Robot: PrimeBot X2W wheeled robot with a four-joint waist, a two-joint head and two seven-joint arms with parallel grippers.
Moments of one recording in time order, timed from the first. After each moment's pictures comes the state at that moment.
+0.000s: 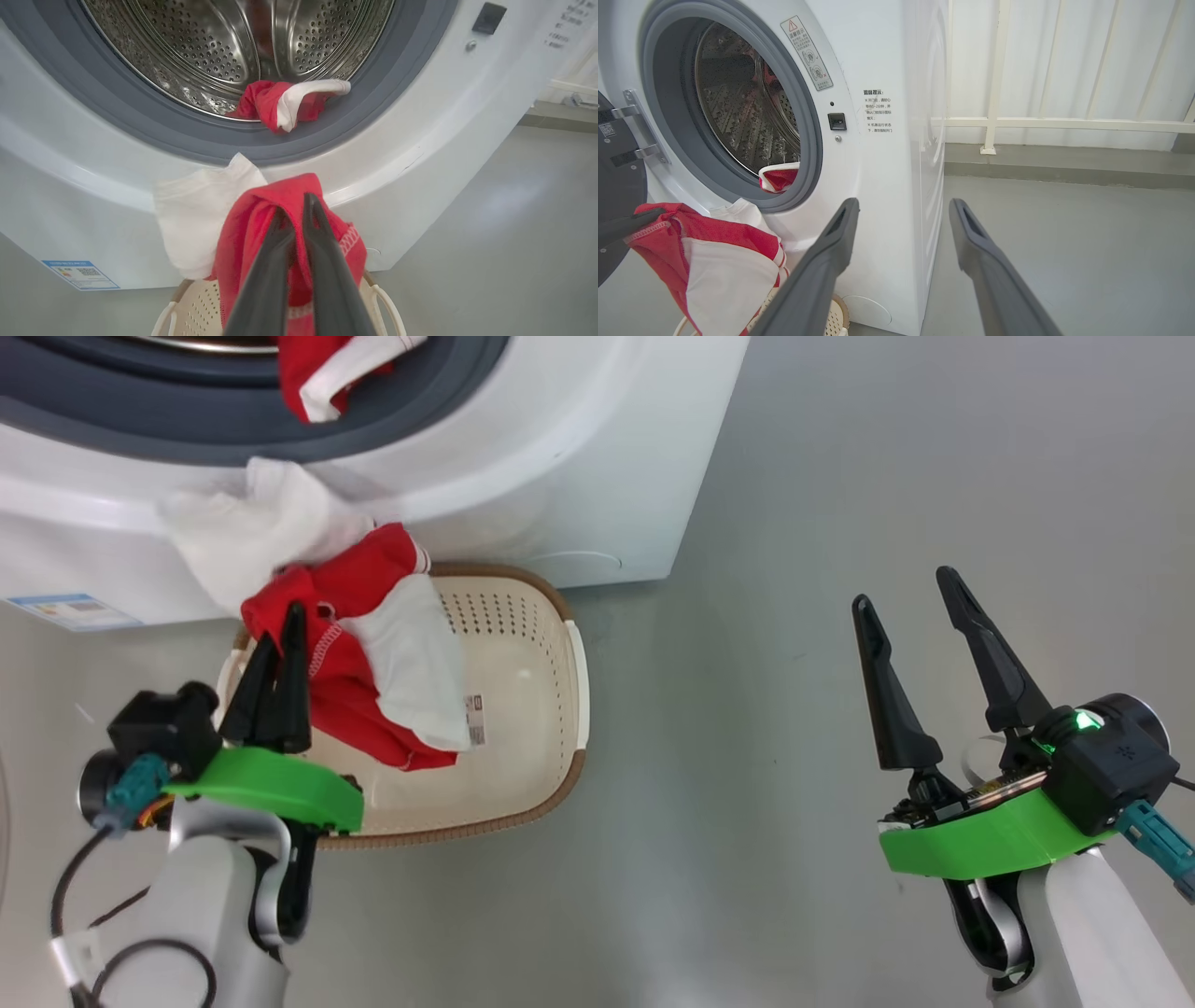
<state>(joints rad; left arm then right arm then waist) -0.51 0.14 -0.13 0.43 -0.36 0.00 -0.25 -0.24 -0.05 0.08 0.02 0.22 0.12 -0.26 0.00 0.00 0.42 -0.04</state>
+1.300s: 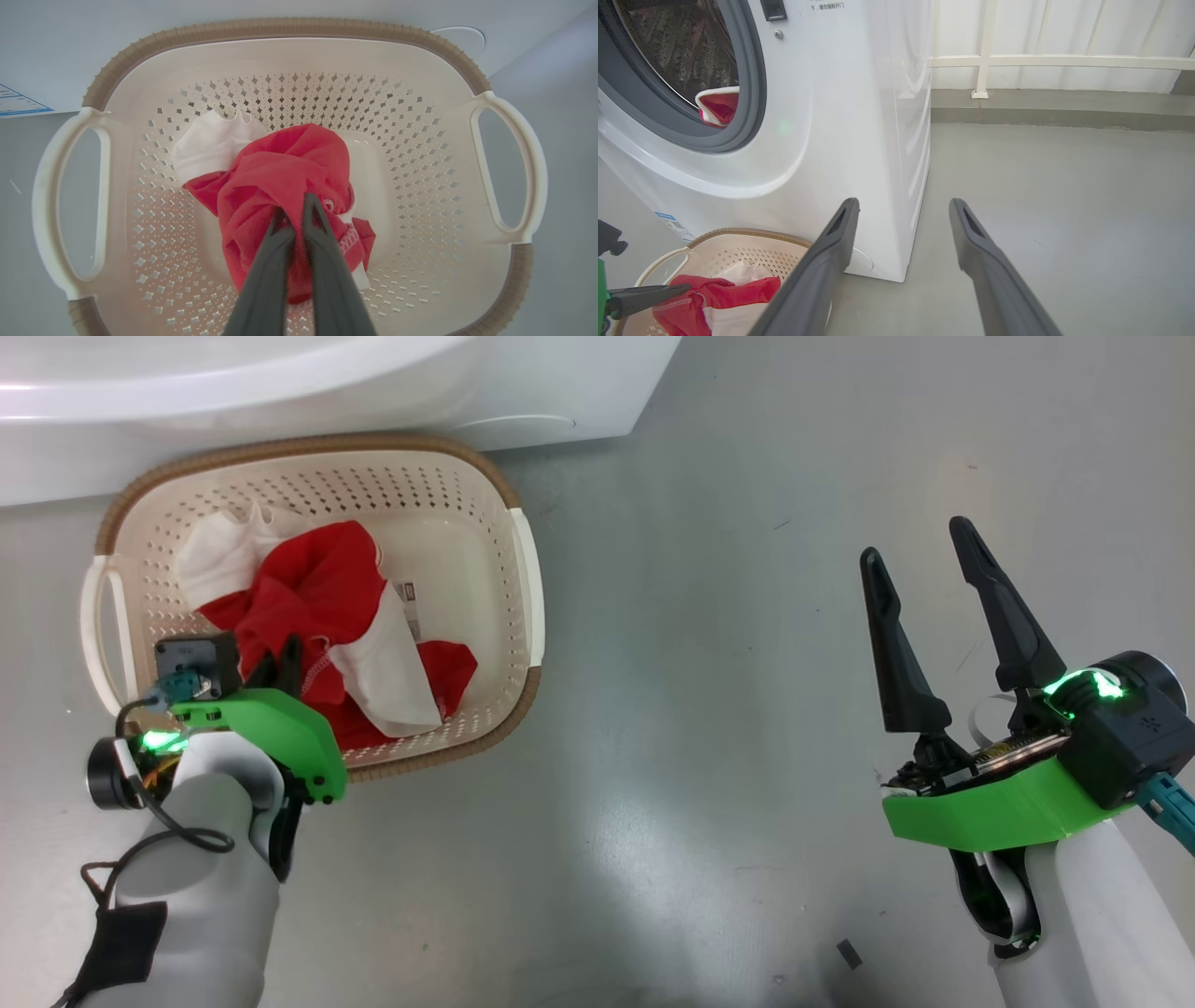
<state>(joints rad) -0.90 0.08 -0.13 1.26 -0.26 -0.09 -0.25 -0.30 -0.05 0.07 -0.01 0.22 0.12 -0.26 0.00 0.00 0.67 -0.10</state>
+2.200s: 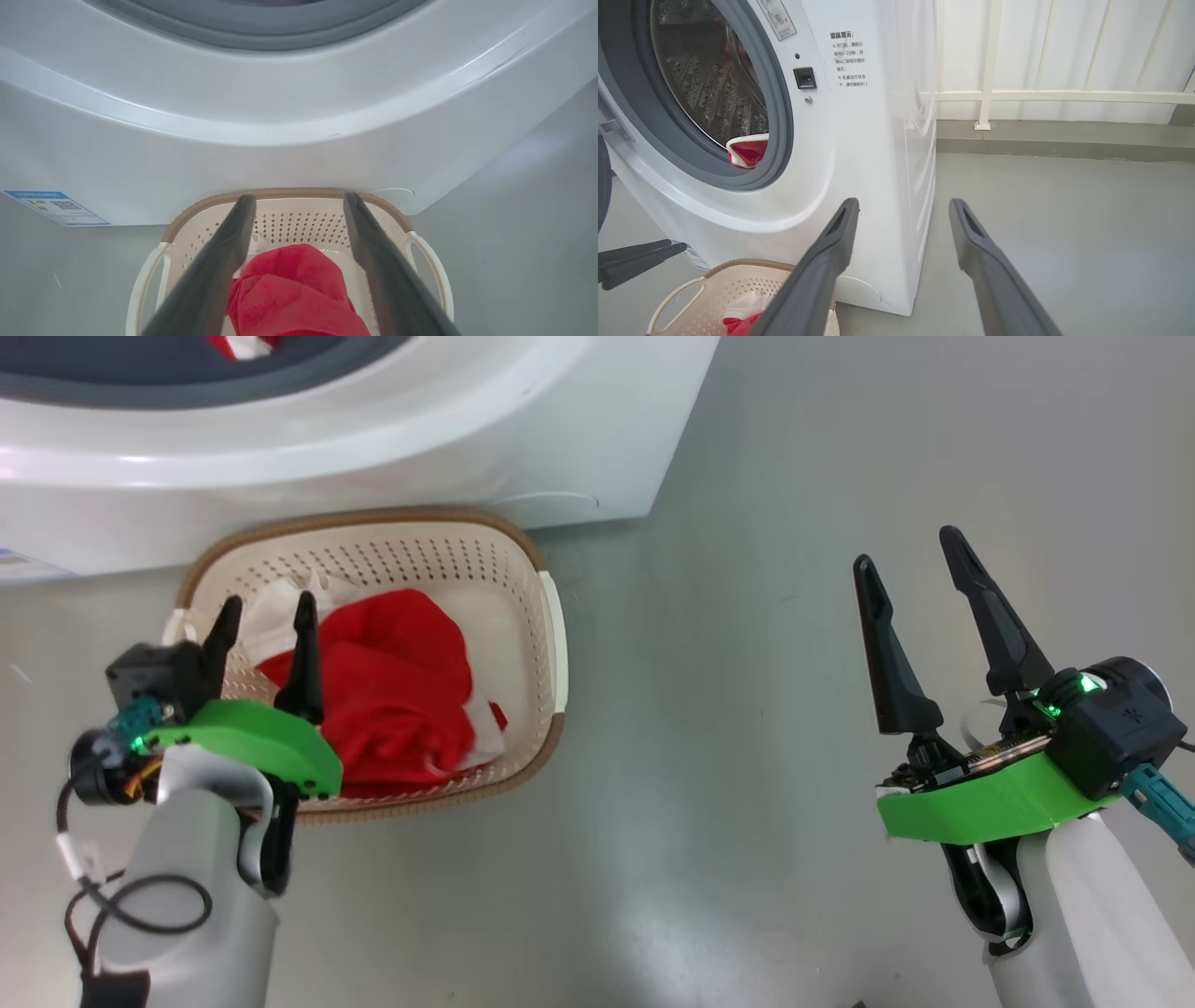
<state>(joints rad) -0.70 0.09 -0.04 0.81 -0.28 -0.09 -0.25 -0.31 -0.05 0.08 0.04 0.23 0.12 -0.26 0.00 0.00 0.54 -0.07</state>
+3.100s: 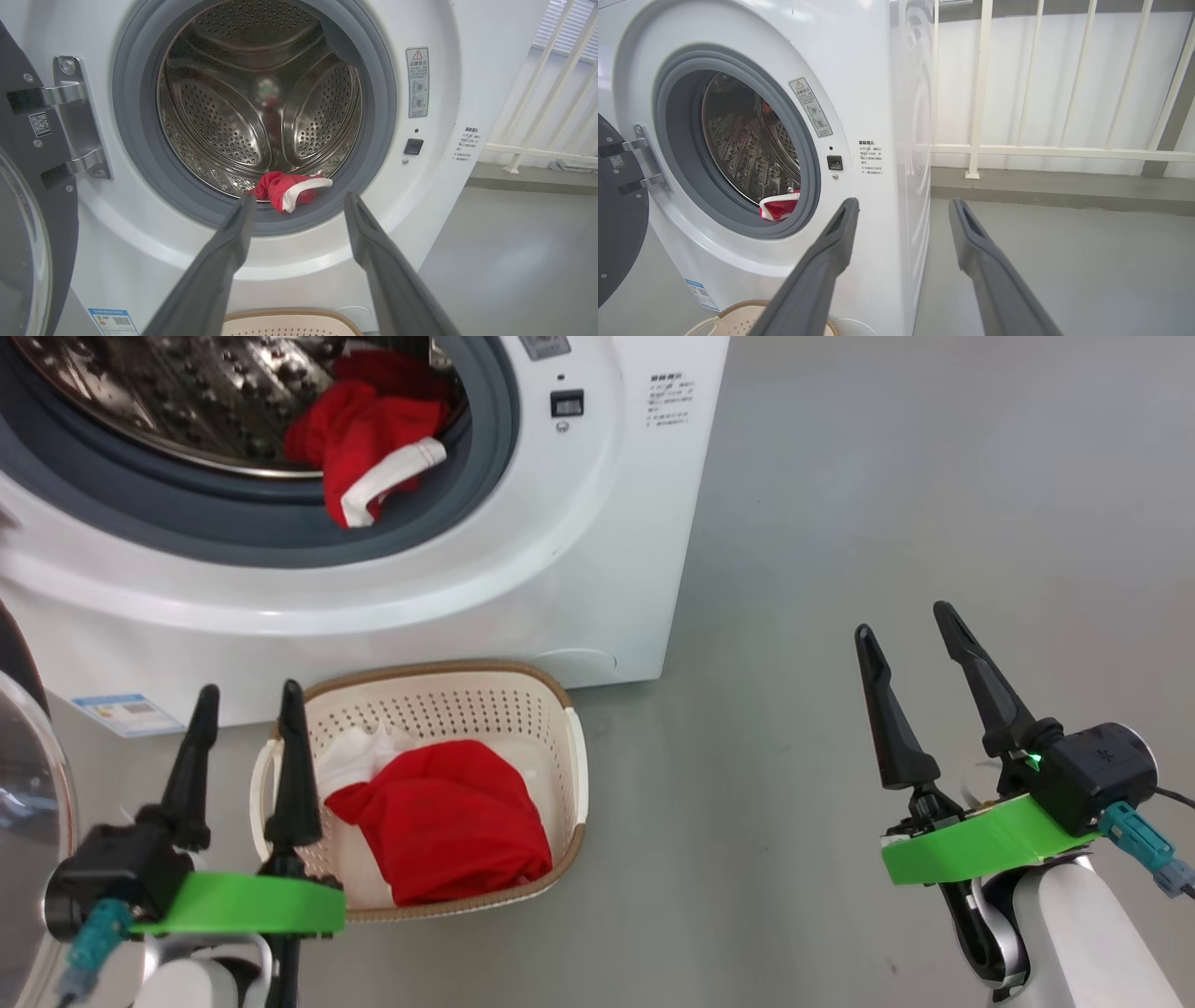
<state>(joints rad) -0.26 0.04 0.06 0.19 -0.24 -0.06 -0.25 -0.23 -0.05 0.06 0.11 0.23 0.12 -0.26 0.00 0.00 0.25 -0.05</state>
